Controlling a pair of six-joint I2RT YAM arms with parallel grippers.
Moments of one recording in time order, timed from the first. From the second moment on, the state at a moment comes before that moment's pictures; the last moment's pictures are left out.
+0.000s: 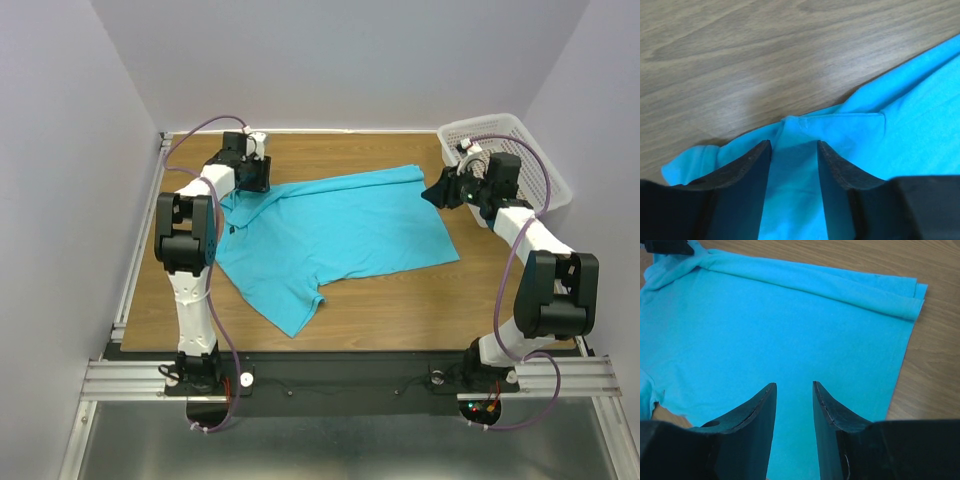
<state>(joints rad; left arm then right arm) -0.12 2.15 1.62 -0.31 0.22 0.05 -0.09 1.56 1.03 0.01 -0.77 -0.05</state>
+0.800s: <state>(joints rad) -0.13 1.84 1.36 -0.28 0.46 0.14 -0.11 1.56 1.03 0.01 -0.77 -0.05</state>
